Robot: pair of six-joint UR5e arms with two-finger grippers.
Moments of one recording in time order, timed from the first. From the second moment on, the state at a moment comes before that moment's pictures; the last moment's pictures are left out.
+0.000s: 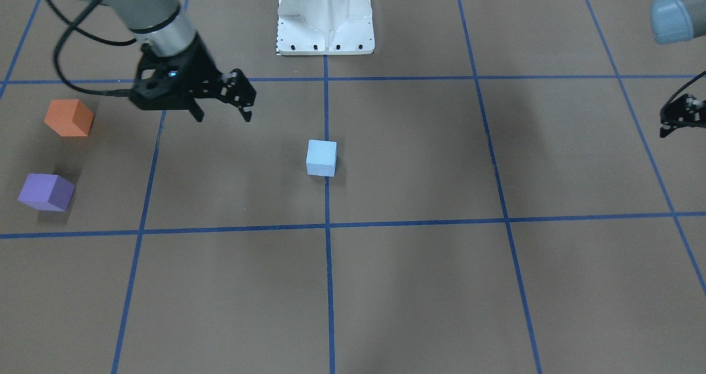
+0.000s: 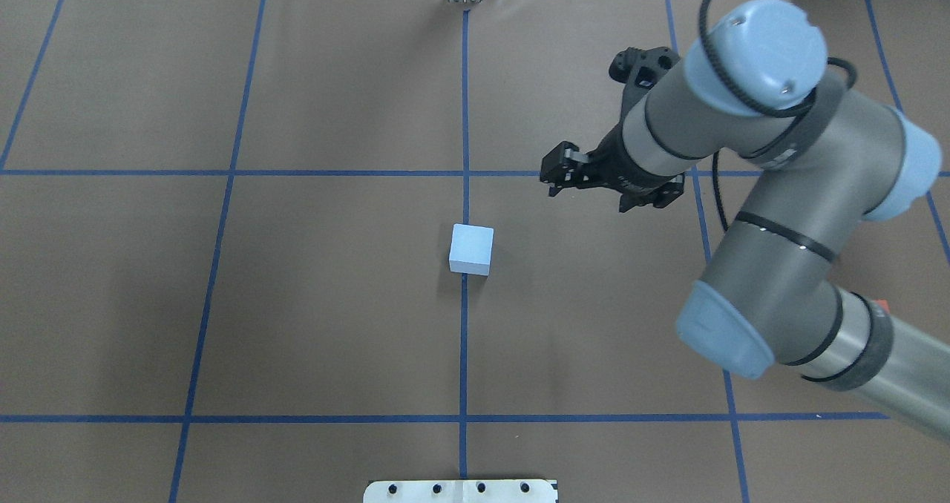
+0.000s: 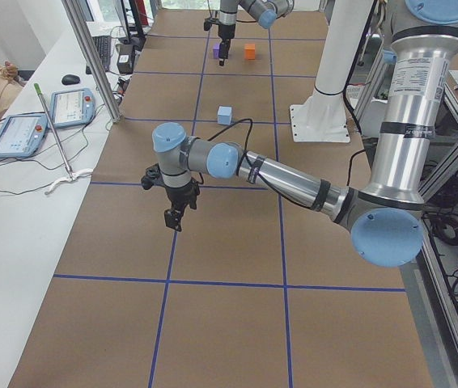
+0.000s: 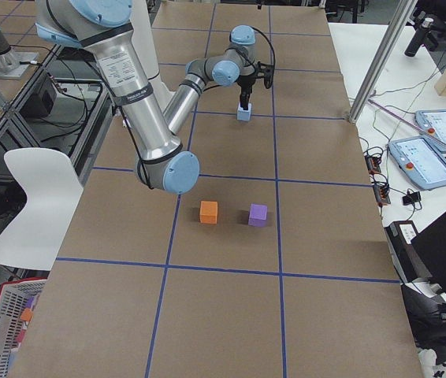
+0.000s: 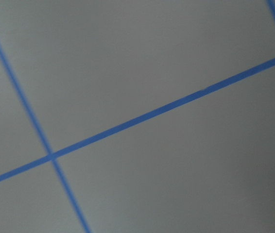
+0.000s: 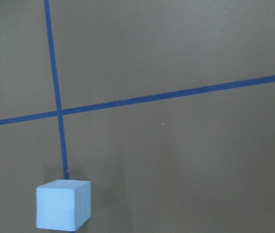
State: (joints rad) left arm -1.41 -1.65 -1.77 -1.40 -2.21 0.19; right arm 0.65 -1.00 1.96 -1.66 1.96 1.34
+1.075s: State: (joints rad) left arm -1.67 -1.54 -1.66 -1.40 -2.30 0.51; right arm 0.44 -0.74 1.50 -1.55 1.69 1.42
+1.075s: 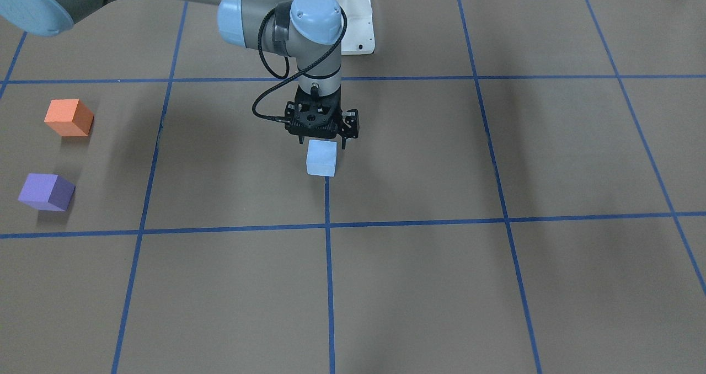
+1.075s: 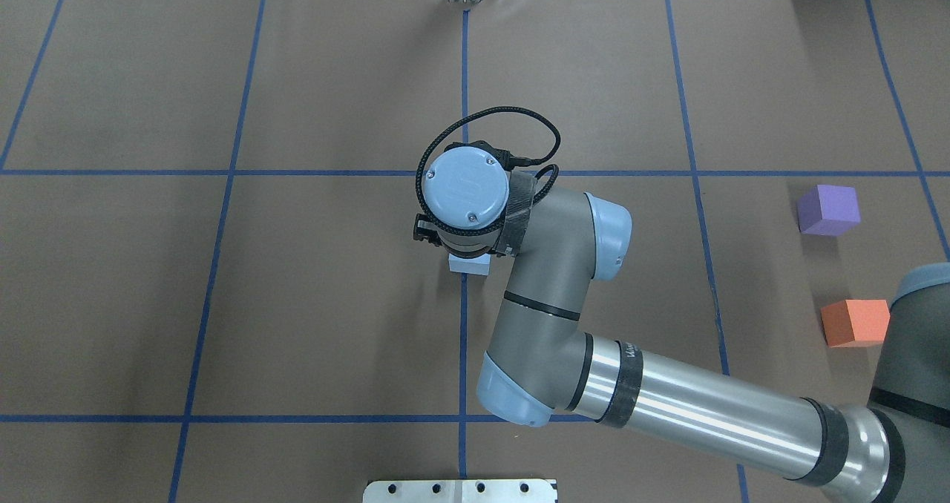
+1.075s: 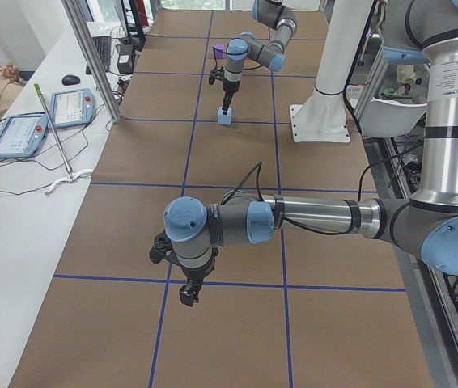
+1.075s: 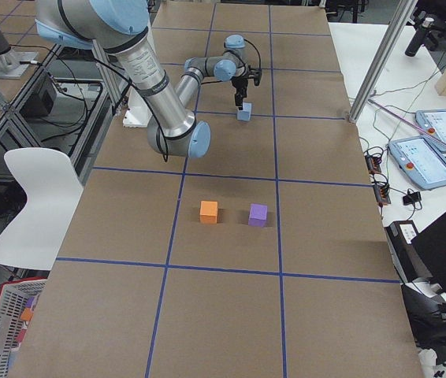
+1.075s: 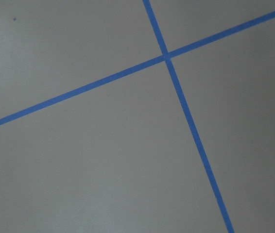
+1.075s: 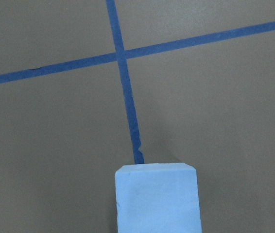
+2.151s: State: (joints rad) left arm -1.67 -1.54 -1.67 -1.40 -2.31 0.51; right arm 0.42 -0.76 1.45 -1.50 1.67 1.40
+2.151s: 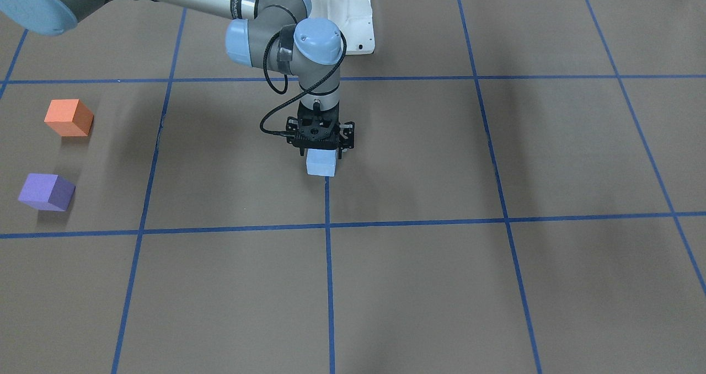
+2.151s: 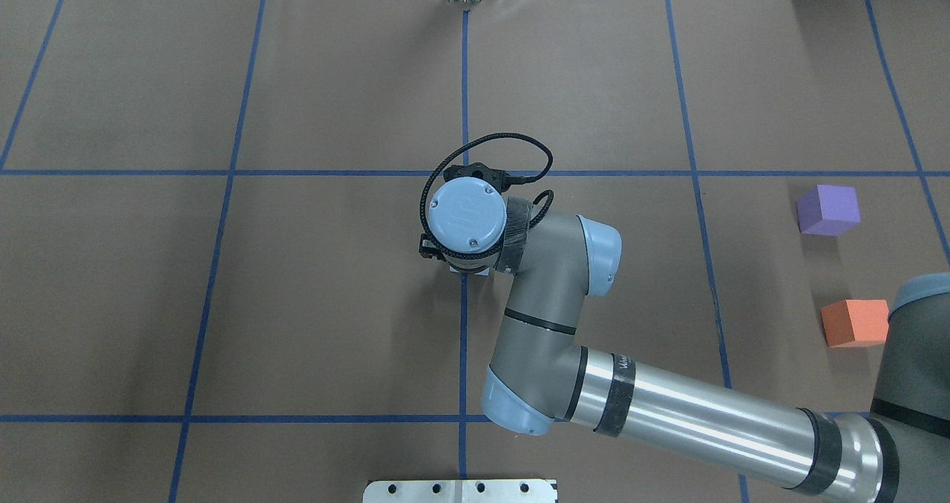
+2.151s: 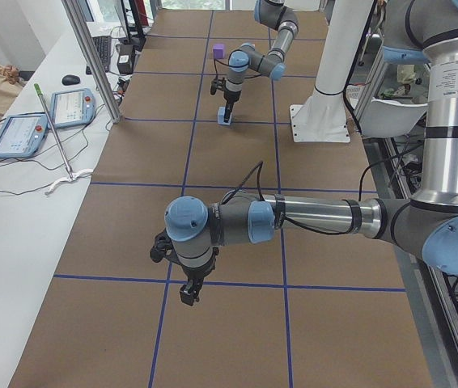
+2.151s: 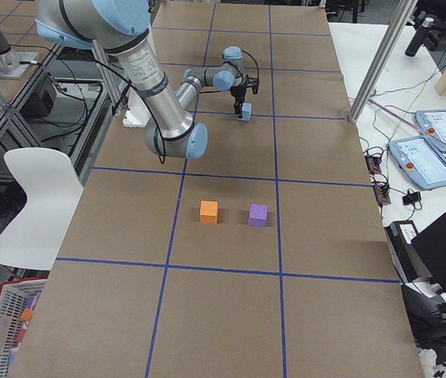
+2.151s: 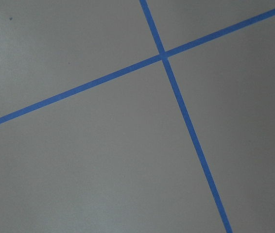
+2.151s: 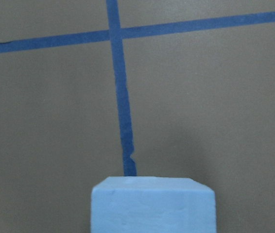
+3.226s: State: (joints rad) left arm -1.67 -1.51 -1.66 -1.43 -2.33 0.50; right arm 0.80 -1.15 1.84 -1.50 1.95 1.06
